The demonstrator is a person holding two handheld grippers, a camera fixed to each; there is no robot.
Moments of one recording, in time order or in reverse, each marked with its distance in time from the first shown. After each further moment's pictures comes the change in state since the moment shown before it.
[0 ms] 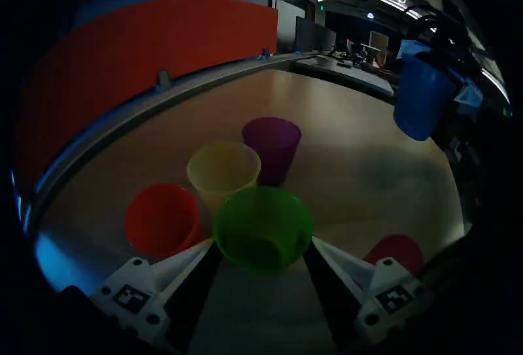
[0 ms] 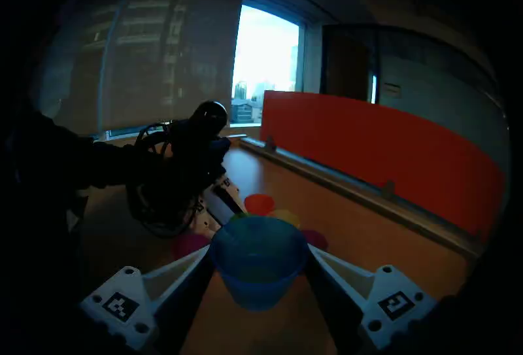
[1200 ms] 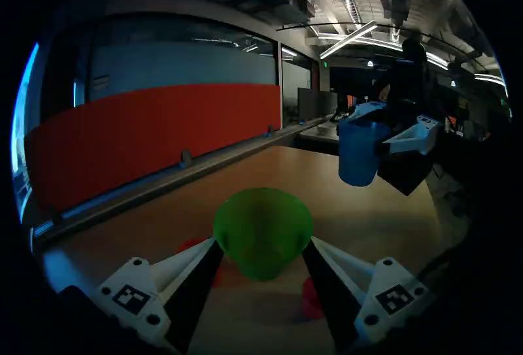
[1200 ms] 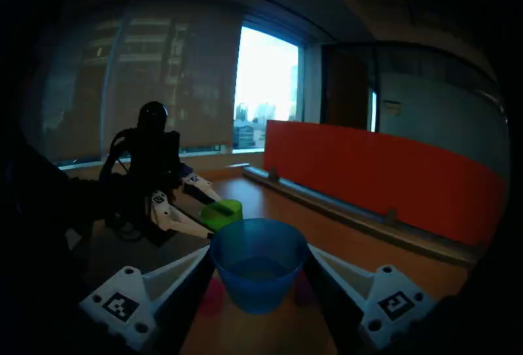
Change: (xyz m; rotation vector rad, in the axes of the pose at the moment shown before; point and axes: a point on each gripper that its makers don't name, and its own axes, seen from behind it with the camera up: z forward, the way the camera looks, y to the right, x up) left arm 0.081 0.025 -0.136 0.085 0.366 0.018; right arm 0.071 -0.011 0.003 0.012 0.126 0.013
